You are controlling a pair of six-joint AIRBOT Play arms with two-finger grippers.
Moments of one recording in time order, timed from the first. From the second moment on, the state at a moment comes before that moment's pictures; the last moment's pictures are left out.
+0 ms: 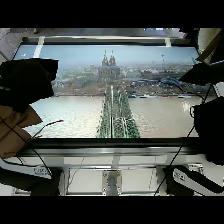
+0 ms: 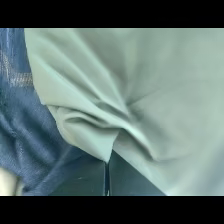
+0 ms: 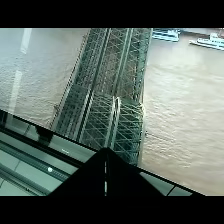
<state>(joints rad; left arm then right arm) 0.50 -1.60 1.50 1.54 -0.79 -1.70 -0.22 -1.17 1.71 -0.96 1.73 1.40</state>
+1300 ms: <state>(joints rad) -1.03 -1.54 1.43 1.24 -0.47 -1.68 -0.30 -1.31 1.71 -1.22 1.65 1.27</state>
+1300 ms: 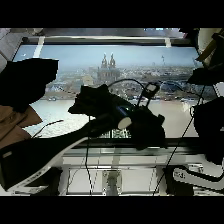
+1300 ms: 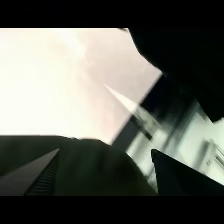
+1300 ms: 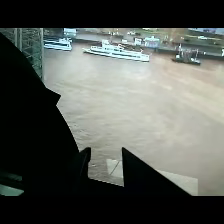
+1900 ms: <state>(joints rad) -0.35 -1.38 1.34 1.30 -1.09 -1.68 -0.35 -1.34 1.71 -1.16 1.64 1.31</state>
